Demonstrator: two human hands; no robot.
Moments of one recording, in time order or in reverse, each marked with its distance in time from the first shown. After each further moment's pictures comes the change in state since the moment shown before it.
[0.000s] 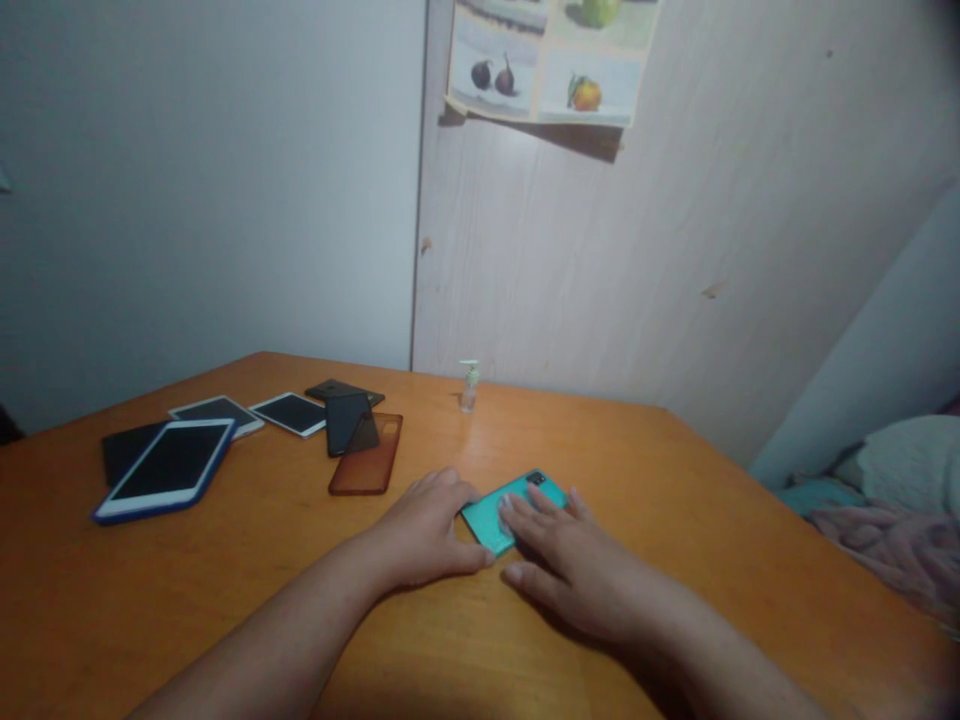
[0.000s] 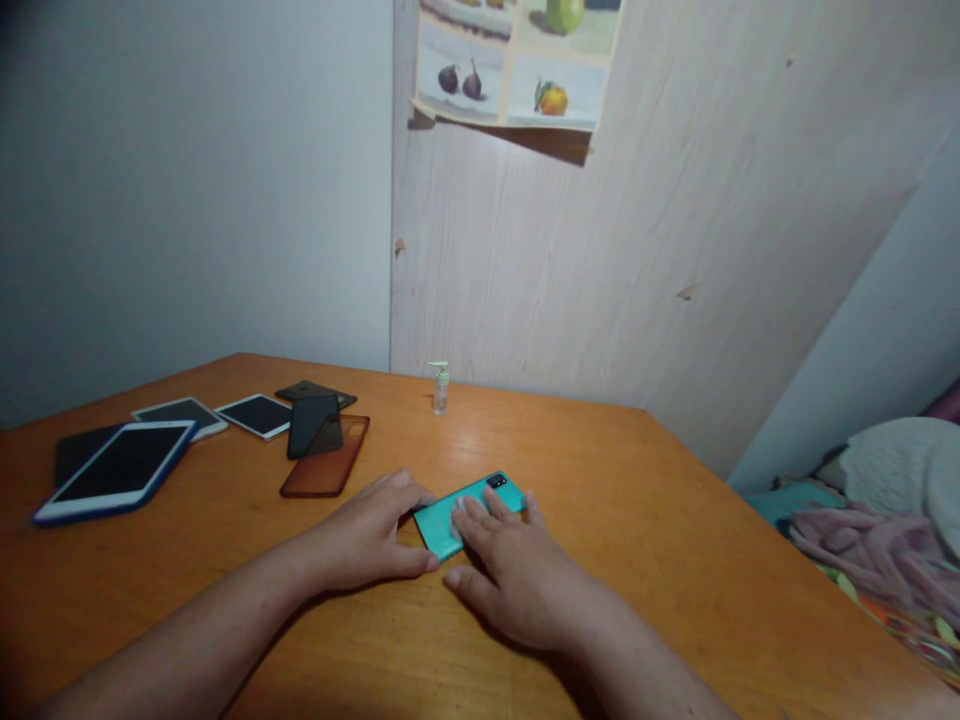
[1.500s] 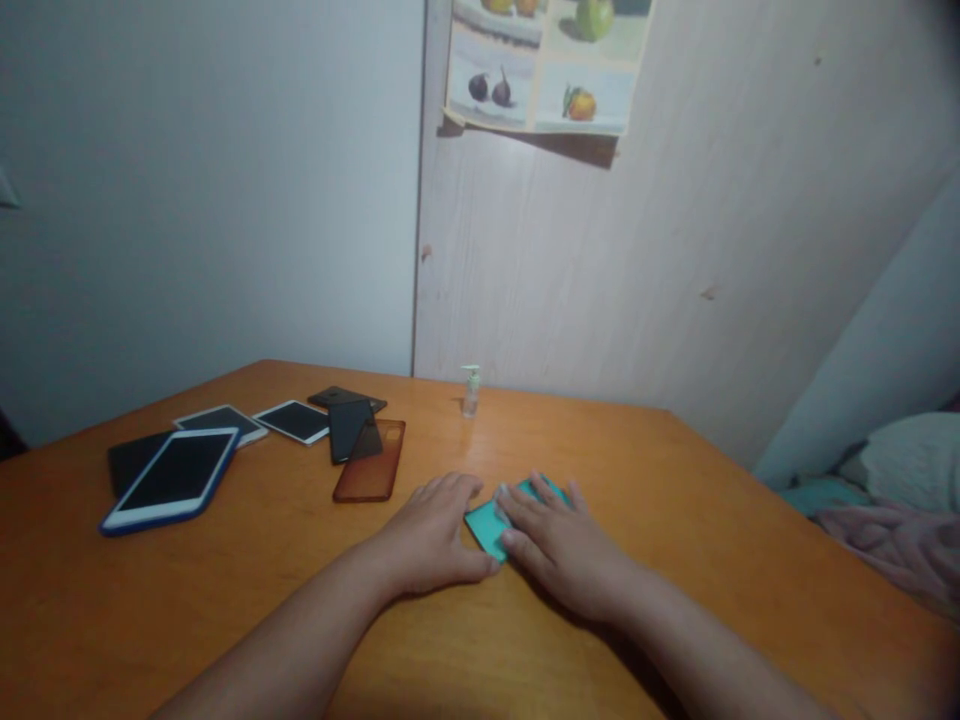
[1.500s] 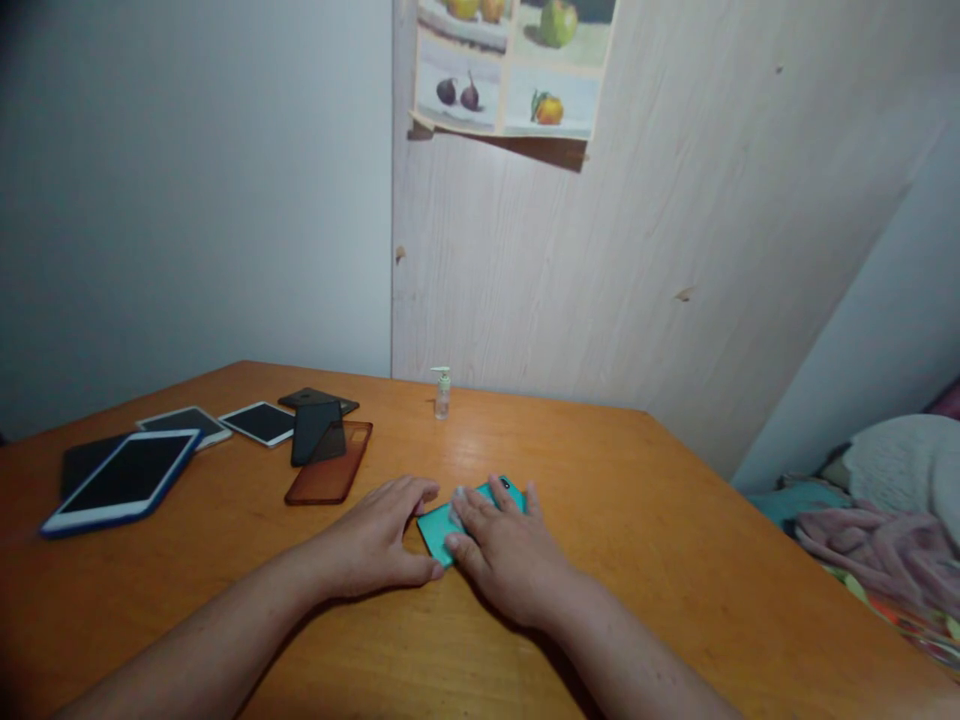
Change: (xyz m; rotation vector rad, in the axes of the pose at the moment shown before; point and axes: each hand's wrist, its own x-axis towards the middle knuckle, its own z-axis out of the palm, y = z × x) left_hand 0.000 -0.002 0.004 0.022 0.046 -0.015; right_hand 0.024 0.000 0.010 0.009 0.092 0.070
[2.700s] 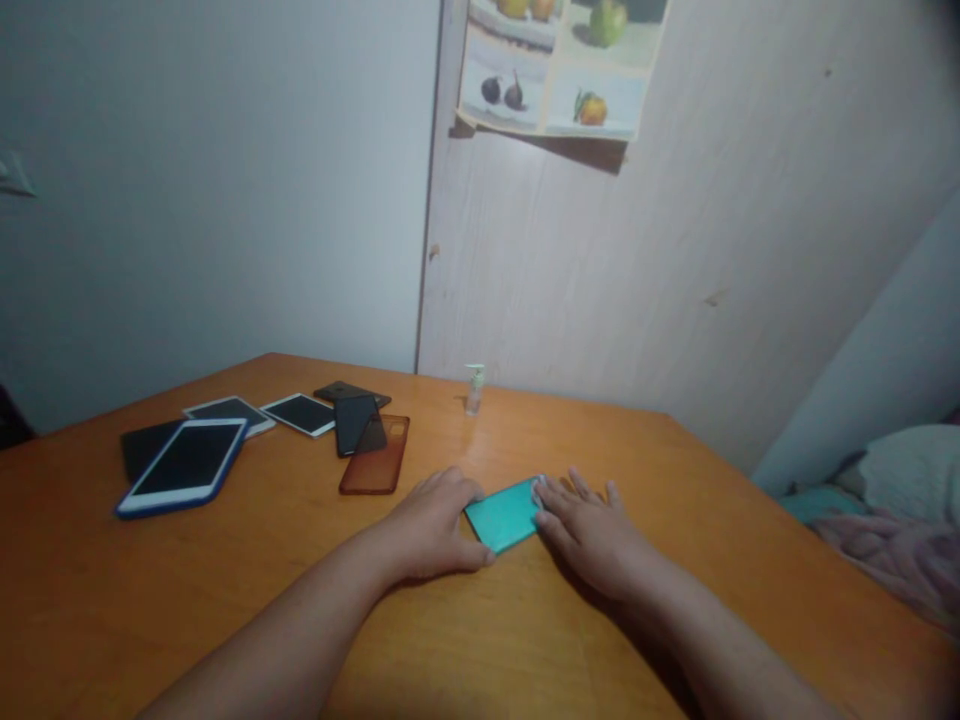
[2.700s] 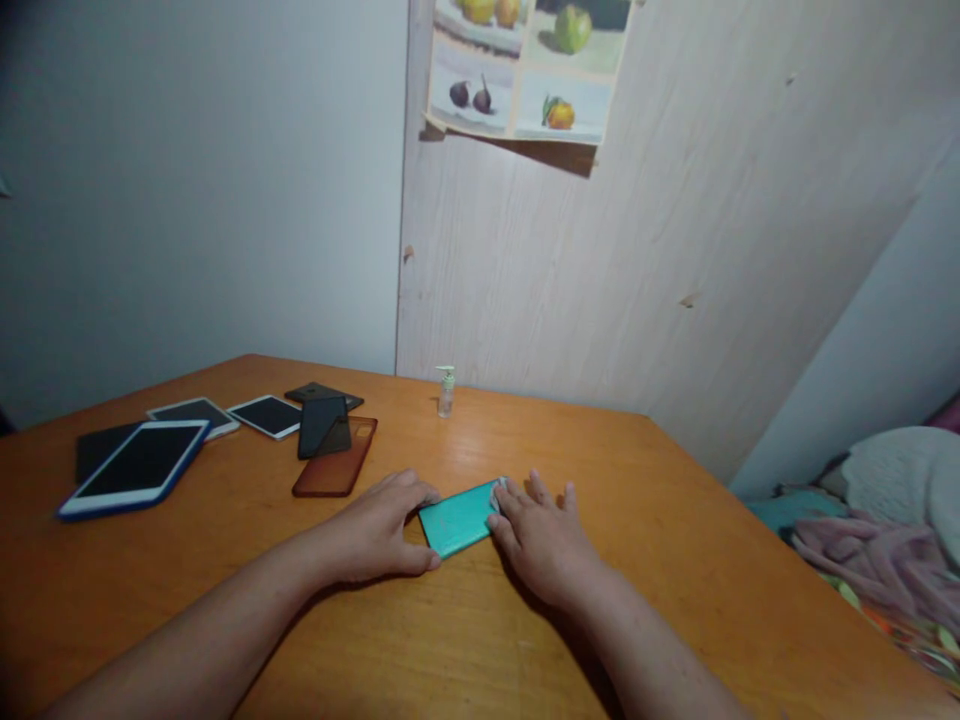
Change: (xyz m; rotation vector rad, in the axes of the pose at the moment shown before) left_hand -0.001 -0.001 -0.007 0.008 -0.040 0.005; right_hand -0.007 0.020 -0.004 -0.073 0.043 0.185
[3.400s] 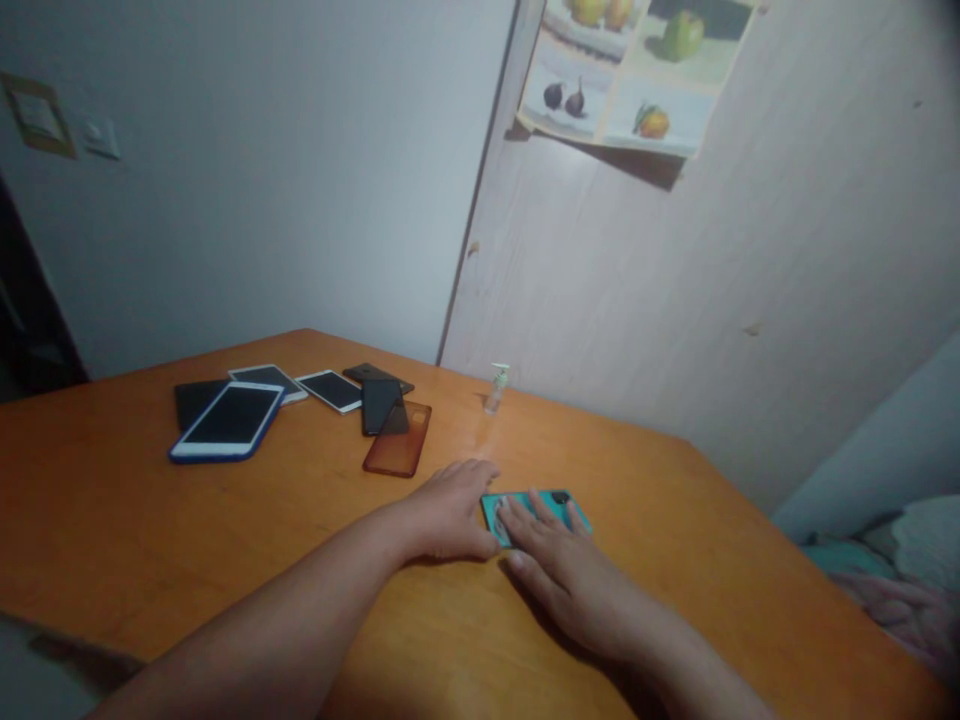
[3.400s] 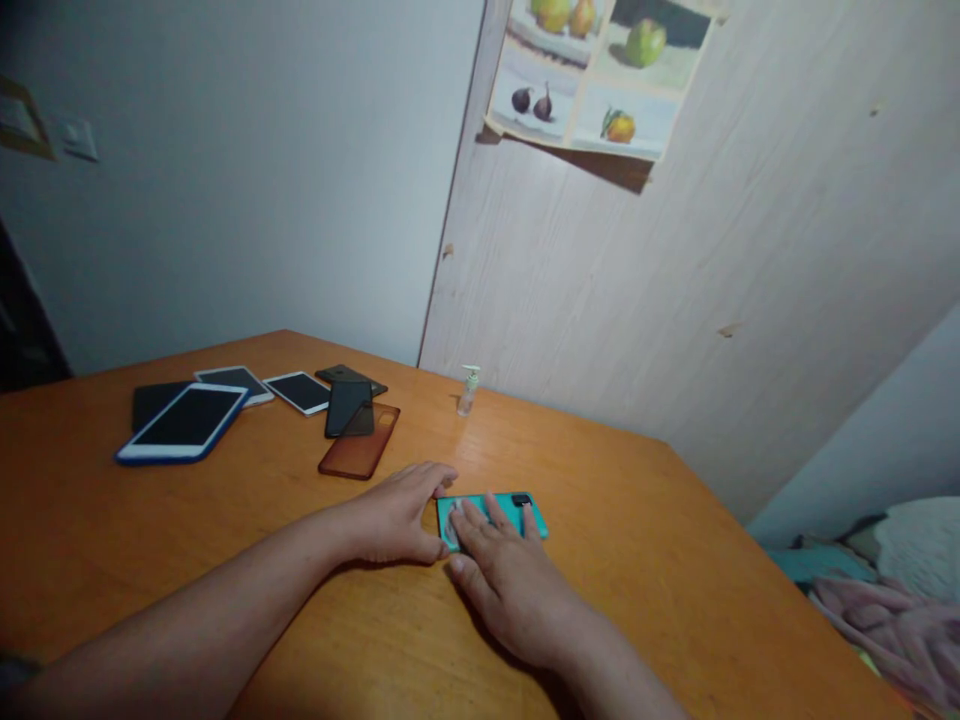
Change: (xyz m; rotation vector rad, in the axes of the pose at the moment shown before) left_hand 0.003 -0.001 0.004 -0.059 0.030 -0.041; right_hand -0.009 -0.028 0.005 0.051 -0.141 -0.279
